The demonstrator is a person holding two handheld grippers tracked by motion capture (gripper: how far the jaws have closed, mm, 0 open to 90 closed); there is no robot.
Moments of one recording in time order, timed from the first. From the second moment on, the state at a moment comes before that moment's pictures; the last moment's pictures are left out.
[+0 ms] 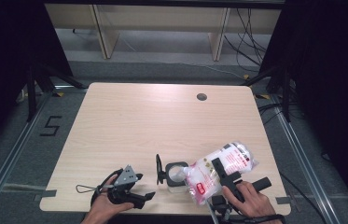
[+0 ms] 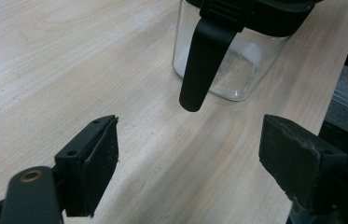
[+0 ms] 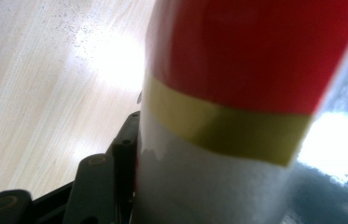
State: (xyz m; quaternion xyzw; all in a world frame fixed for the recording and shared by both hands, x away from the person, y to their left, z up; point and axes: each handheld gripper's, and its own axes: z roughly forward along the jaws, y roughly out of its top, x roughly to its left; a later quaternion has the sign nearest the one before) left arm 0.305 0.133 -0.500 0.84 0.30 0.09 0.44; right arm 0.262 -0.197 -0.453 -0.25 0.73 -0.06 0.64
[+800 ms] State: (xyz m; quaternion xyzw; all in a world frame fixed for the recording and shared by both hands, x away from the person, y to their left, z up) left arm 0.305 0.133 -0.500 0.84 0.30 0.09 0.44; right arm 0.263 -0.198 -0.455 -0.24 0.73 -0.06 0.63
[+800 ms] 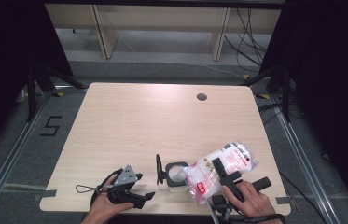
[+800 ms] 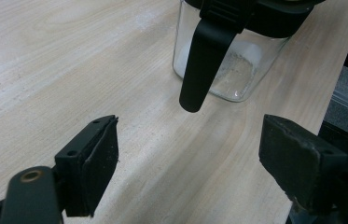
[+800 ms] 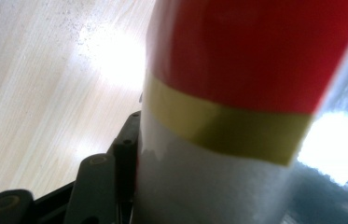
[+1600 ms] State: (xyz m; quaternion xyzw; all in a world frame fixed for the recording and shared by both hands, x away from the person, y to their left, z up) left arm 0.304 0.133 -0.499 0.84 0.31 0.08 0.44; right arm 0.263 -0.197 -0.454 -0.25 0.73 -0.06 0.63
